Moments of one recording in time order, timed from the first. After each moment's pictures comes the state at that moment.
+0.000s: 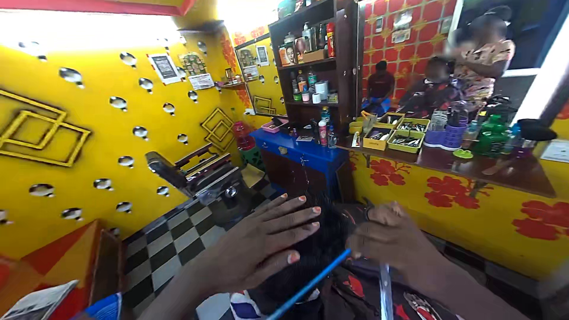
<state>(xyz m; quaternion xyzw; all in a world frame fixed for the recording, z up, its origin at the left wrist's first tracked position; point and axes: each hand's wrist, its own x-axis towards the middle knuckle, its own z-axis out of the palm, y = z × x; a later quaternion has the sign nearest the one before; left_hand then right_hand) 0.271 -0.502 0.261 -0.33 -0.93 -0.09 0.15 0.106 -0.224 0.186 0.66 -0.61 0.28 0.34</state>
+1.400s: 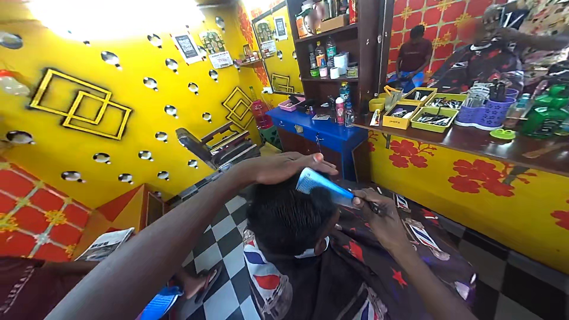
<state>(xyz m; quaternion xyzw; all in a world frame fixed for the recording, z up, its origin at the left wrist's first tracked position) 0.203 -0.482 0.308 -0.12 -0.95 -0.25 -0.13 0.100 -0.262 0.092 0.40 -0.59 0.70 0.04</state>
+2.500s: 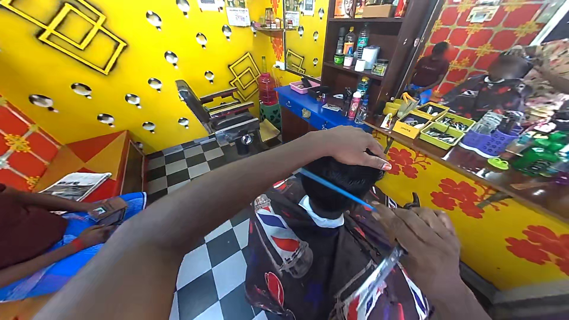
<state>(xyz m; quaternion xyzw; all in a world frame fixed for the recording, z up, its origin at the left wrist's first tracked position) 0.161 -0.476 0.279 -0.24 -0.97 -0.07 -0.03 0.183 -0.231 0.153 0.54 -0.68 0.23 0.44</state>
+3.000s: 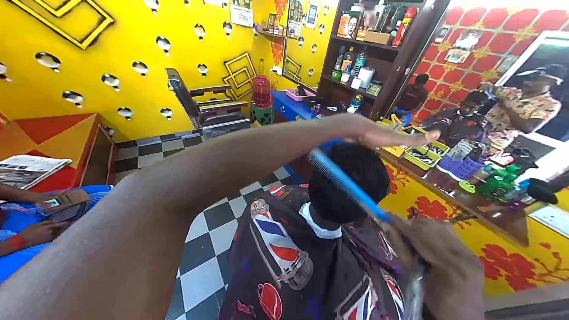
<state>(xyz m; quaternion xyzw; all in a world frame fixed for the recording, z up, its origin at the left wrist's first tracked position) 0.190 -0.467 0.339 -0.13 -0.92 -0.36 -0.10 0.222 -0.244 0.201 0.52 -0.71 0.29 0.37</state>
